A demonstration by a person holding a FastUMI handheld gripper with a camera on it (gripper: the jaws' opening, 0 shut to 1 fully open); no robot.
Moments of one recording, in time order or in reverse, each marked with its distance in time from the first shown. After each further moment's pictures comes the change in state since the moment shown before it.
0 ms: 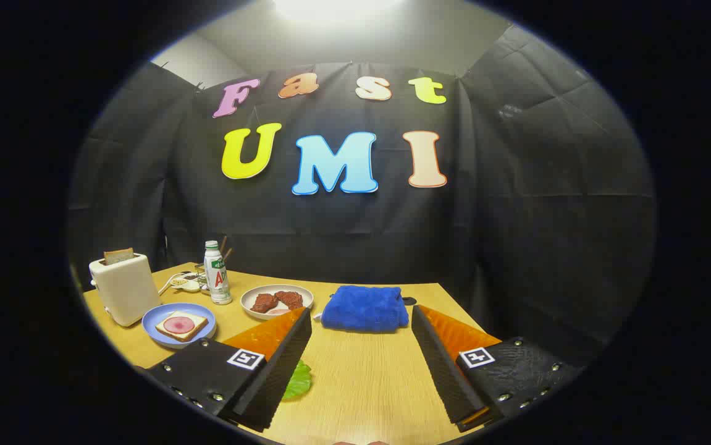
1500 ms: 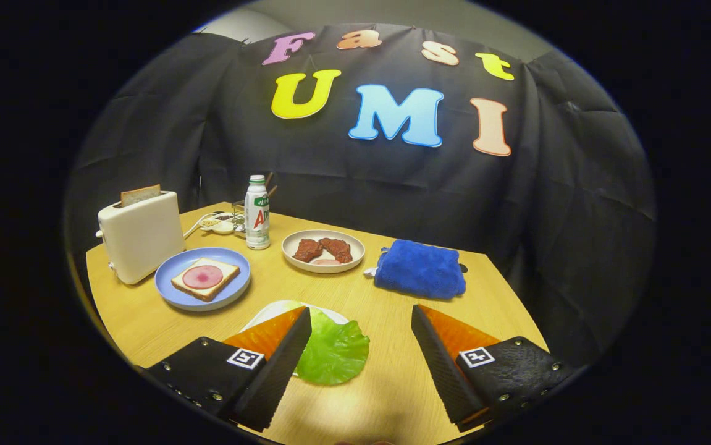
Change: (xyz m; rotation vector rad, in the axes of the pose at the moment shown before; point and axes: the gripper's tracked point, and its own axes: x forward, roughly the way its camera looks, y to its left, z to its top) arm 0.019 0.089 -0.067 -0.156 0.271 0.165
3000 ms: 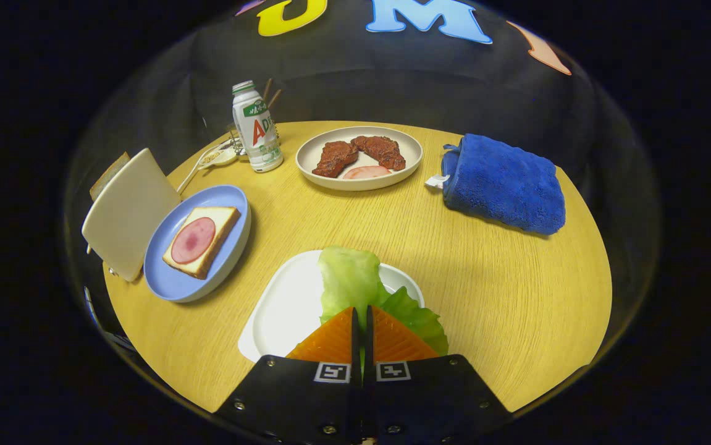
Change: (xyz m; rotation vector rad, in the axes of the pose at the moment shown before) arm 0.082 0.050 -0.044 0.120 0.491 0.207
